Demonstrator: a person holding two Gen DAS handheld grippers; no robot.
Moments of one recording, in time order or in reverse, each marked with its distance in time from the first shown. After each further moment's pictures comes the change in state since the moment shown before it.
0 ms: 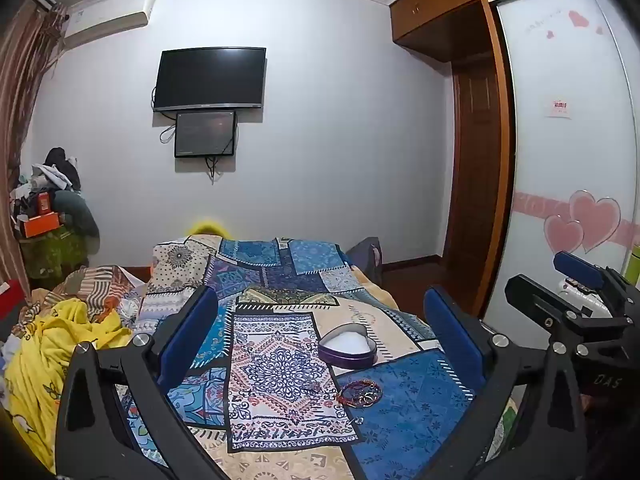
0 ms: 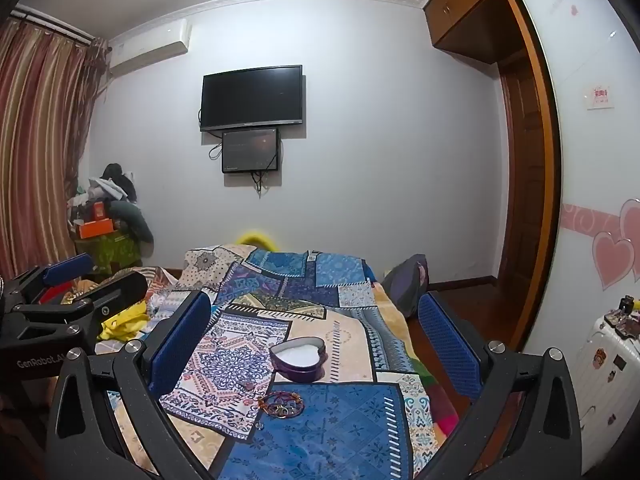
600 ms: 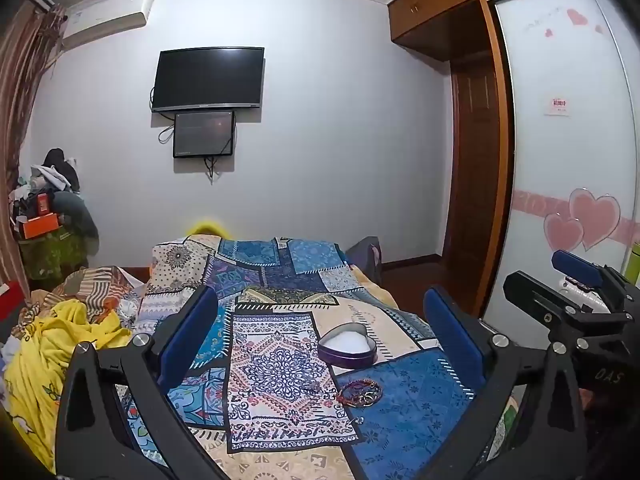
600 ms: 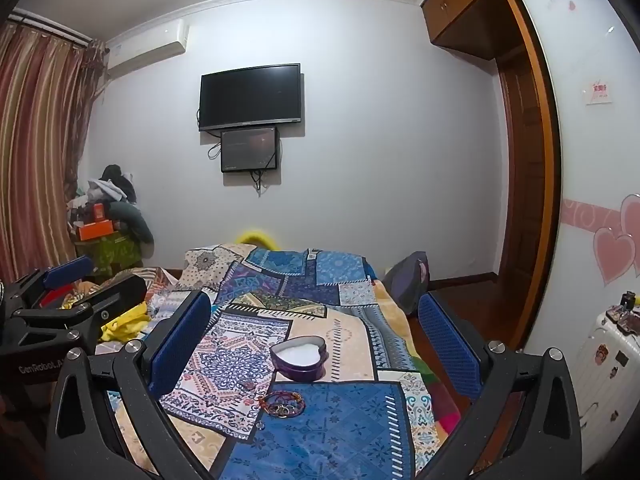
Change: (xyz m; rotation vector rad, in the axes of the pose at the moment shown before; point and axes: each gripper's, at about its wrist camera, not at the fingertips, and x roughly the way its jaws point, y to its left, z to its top) left arm 0.003 -0.003 0.000 0.015 0.016 -0.008; right arm 0.001 -0.001 -0.001 0.011 0.000 0.005
